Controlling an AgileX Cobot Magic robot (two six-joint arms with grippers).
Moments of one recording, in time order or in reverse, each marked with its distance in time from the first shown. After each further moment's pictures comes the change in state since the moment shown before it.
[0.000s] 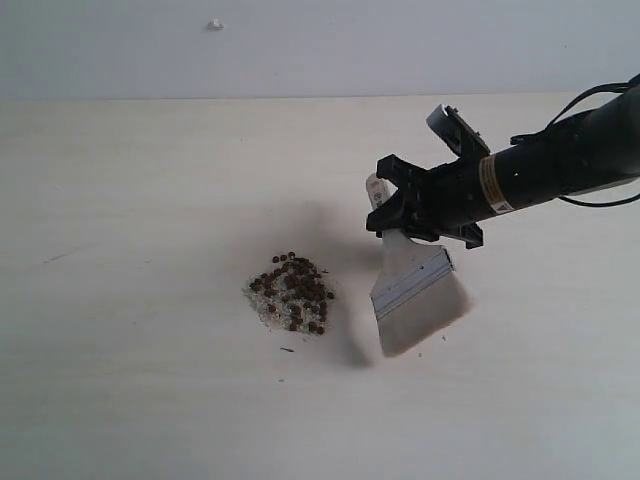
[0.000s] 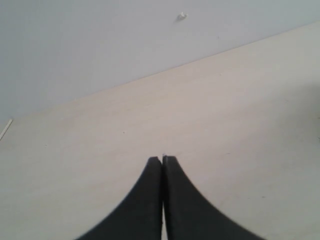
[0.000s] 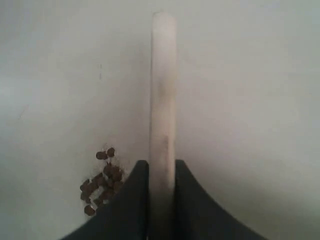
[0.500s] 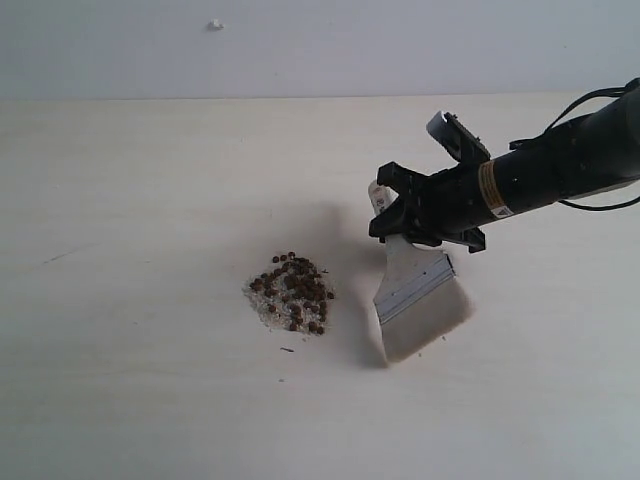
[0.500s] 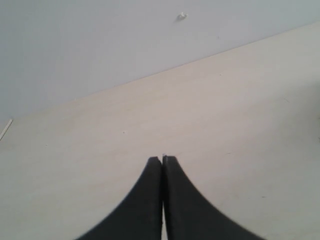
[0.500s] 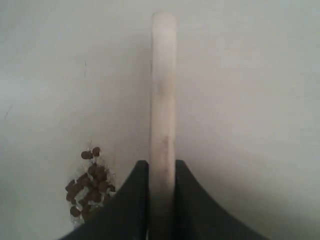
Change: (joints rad) left arm 0.000 0.000 0.000 0.000 0.000 0.000; right arm 0.000 0.013 0.000 -0.015 0.019 0.000
